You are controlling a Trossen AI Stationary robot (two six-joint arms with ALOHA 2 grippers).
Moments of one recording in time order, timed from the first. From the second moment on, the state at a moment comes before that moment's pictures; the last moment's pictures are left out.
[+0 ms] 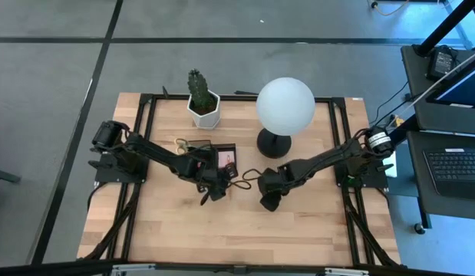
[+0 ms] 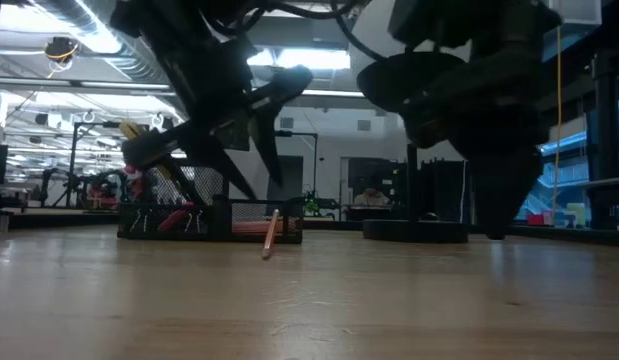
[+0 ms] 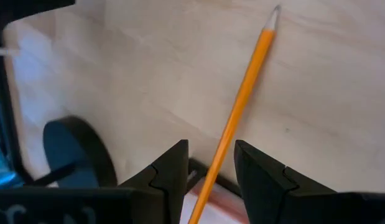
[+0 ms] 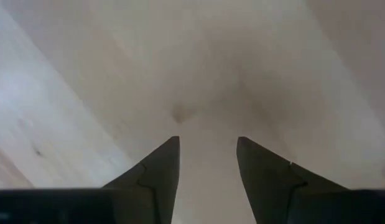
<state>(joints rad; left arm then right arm) -0.22 1.71 1.00 -0.31 -0.28 1.09 0.27 1.75 1.05 -0.64 -0.07 0.94</state>
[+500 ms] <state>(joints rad) -0.15 1.77 1.00 -0.30 -0.15 1.20 0.41 1.75 1.05 -0.64 0.04 1.13</state>
